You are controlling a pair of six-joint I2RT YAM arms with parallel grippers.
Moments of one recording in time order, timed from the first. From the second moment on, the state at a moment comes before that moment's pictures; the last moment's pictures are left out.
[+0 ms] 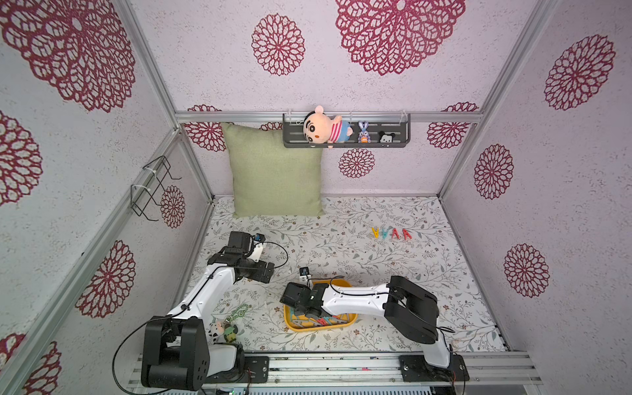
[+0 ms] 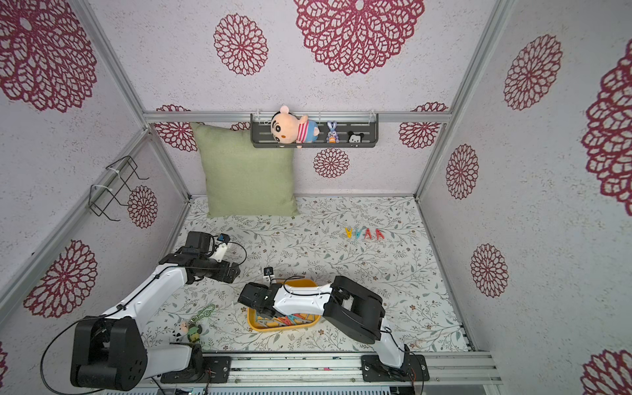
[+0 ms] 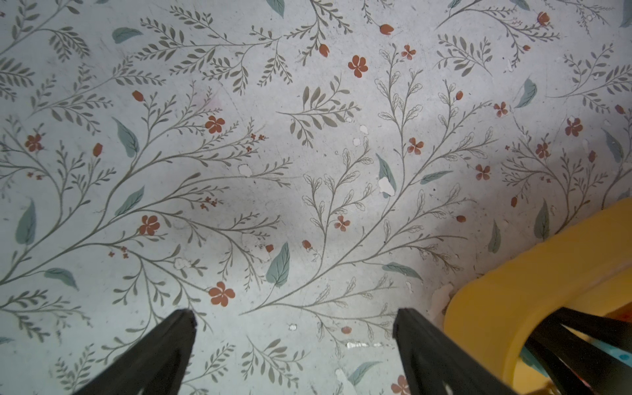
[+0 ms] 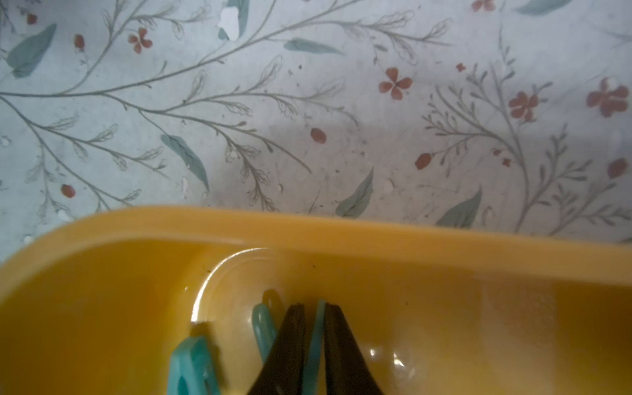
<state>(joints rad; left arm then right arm) -0.08 1.31 0.84 -0.62 0.15 0.19 1.27 2.03 1.40 -0.57 0.39 1.00</state>
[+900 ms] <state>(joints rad) -0.08 1.31 0.84 -0.62 0.15 0.19 1.24 1.58 1.36 -0.63 0.42 0.93</state>
